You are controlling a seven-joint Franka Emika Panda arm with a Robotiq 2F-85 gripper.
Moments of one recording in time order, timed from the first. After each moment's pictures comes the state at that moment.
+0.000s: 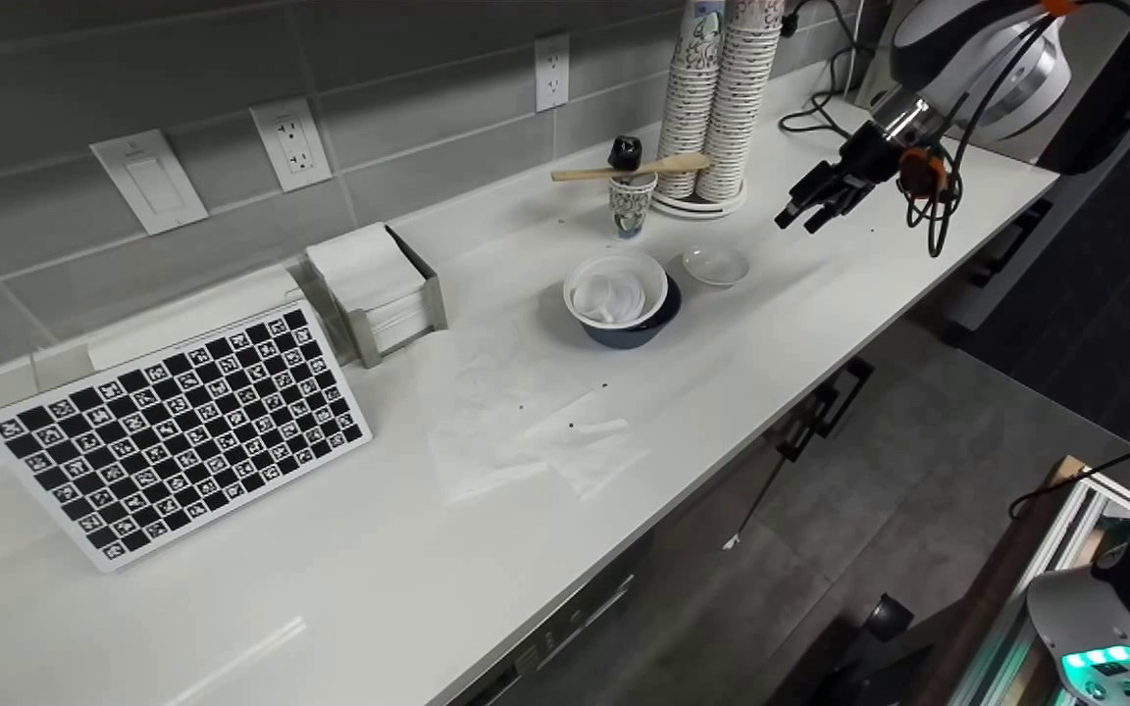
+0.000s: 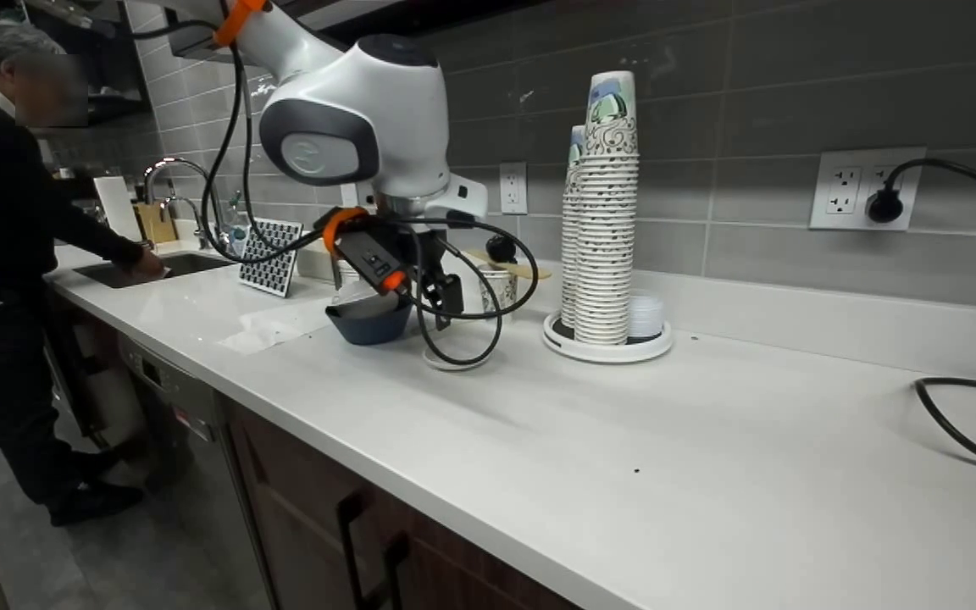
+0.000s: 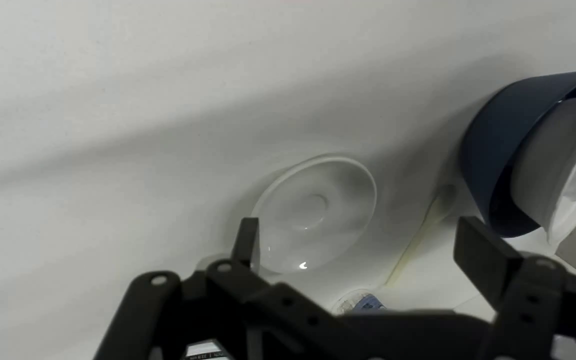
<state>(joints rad) 0.06 0.09 -0.42 -2.22 0.71 2.39 -0.66</state>
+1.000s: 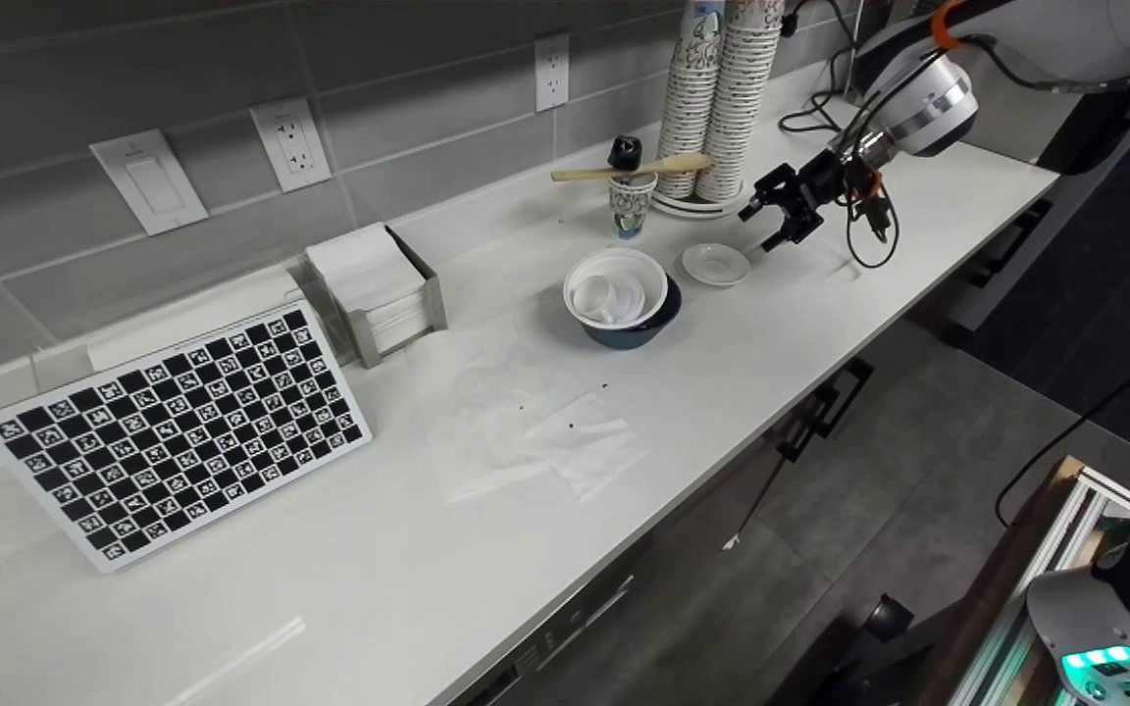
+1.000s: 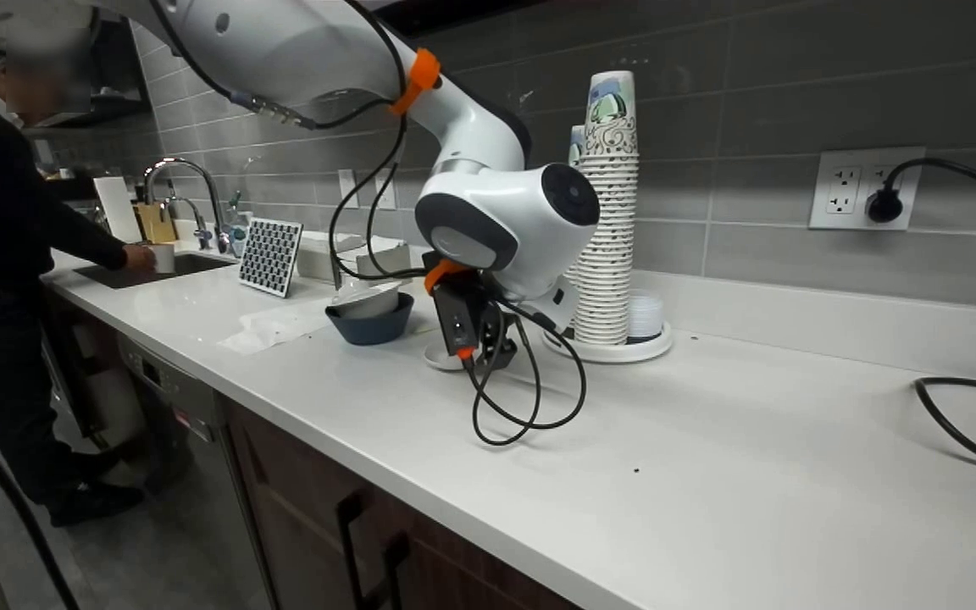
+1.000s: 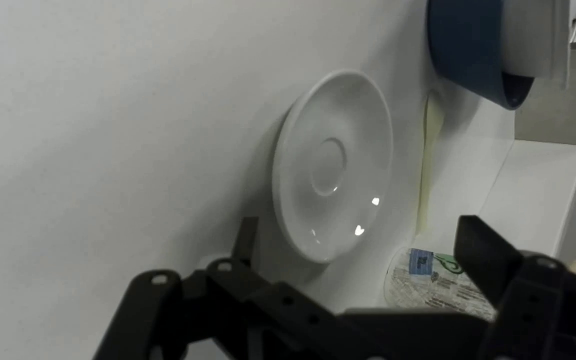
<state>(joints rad) -0.33 0.55 -0.19 -1.75 1.03 1.98 -0.56</state>
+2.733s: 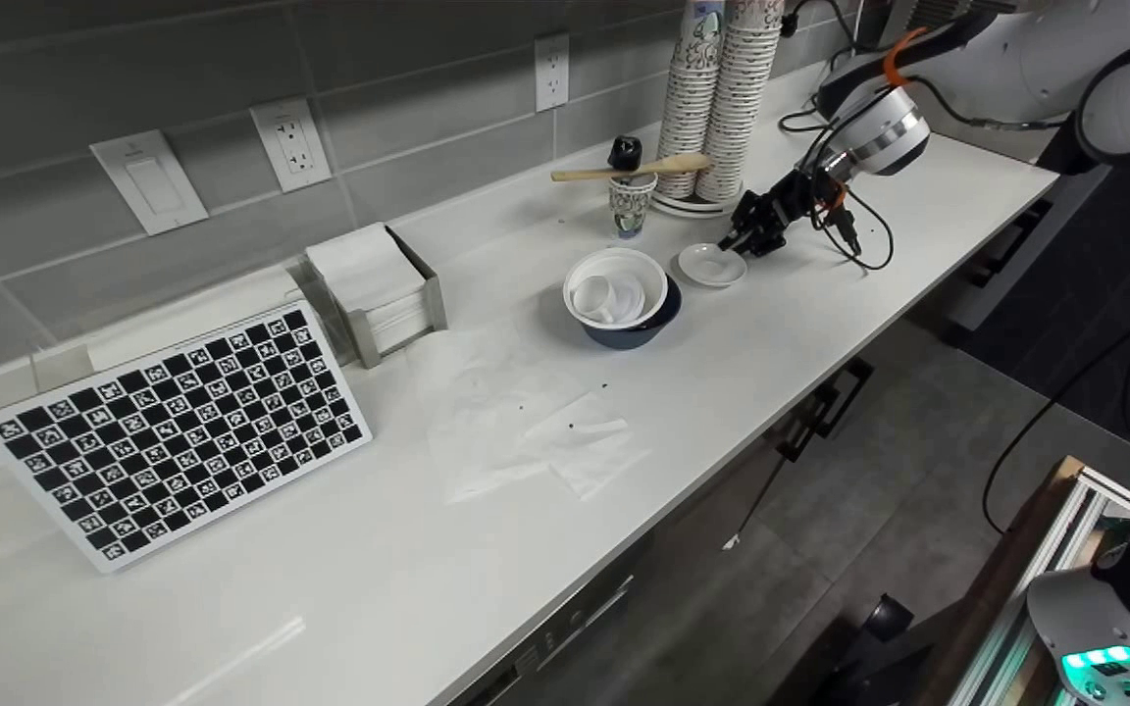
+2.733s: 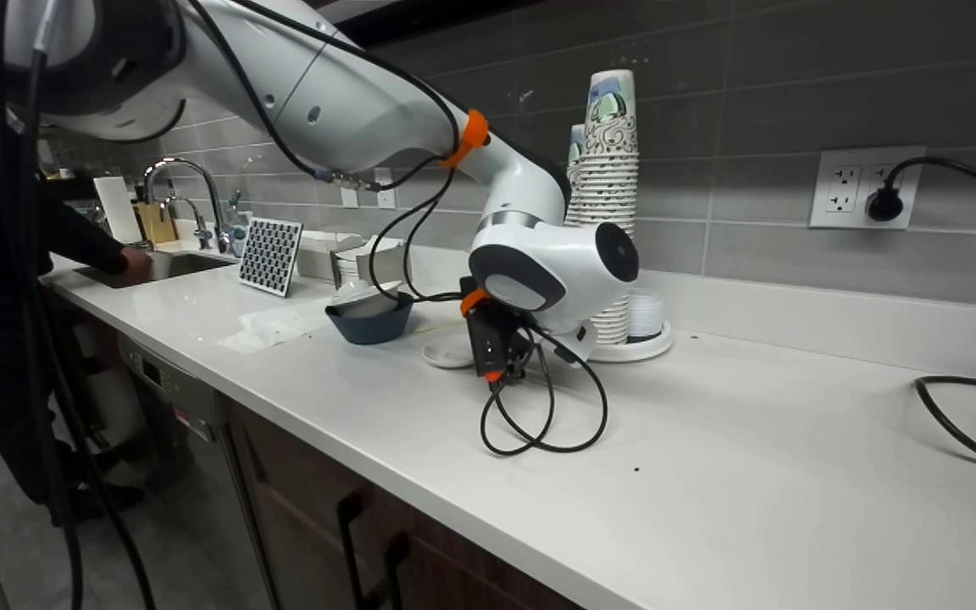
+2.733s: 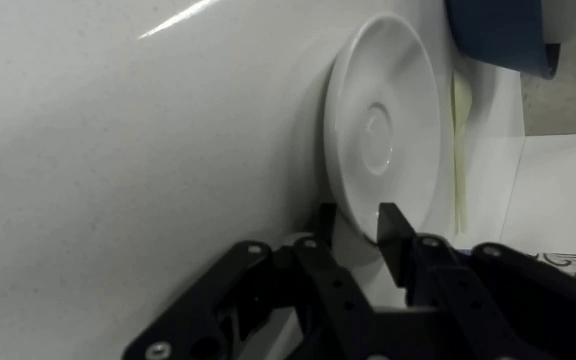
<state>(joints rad) -0.40 0.80 -0.13 -1.48 1.01 1.85 -0.45</state>
